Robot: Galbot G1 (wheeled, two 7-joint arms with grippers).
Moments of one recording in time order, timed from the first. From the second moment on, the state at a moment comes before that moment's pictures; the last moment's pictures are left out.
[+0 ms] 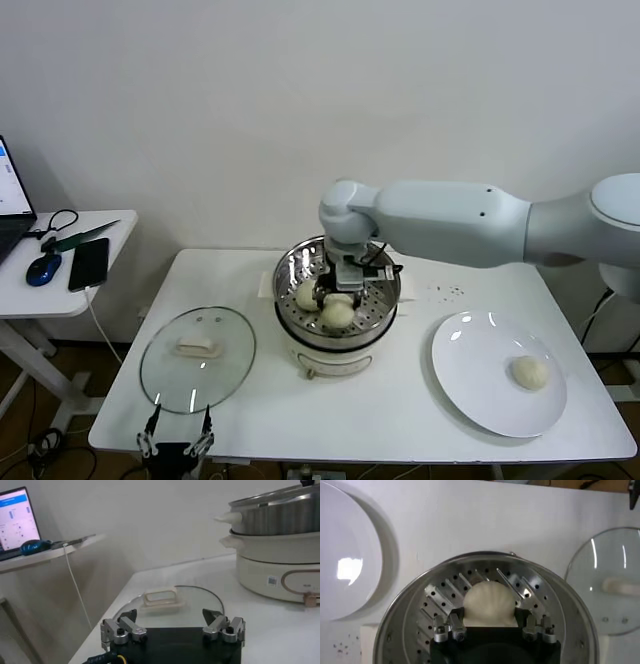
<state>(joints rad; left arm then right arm) 1.85 -1.55 -0.62 -1.99 0.12 -0.07 -0.08 0.63 1.24 -1.44 1.37 -0.12 0.53 -1.11</state>
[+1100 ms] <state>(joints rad) 1.85 -1.55 -0.60 -1.99 0.14 -0.06 -0.08 0.68 1.08 -1.39 1.36 -0.10 0.48 -1.06</state>
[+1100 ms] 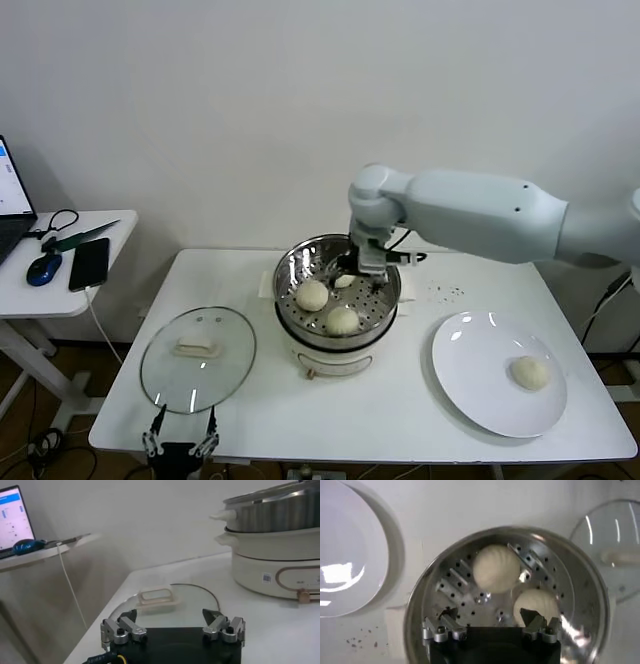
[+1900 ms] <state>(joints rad) 1.86 -1.54 -0.60 -2.03 0.17 -0.07 -0.07 0.65 0.56 -1.46 1.41 0.20 -0.11 -1.00</state>
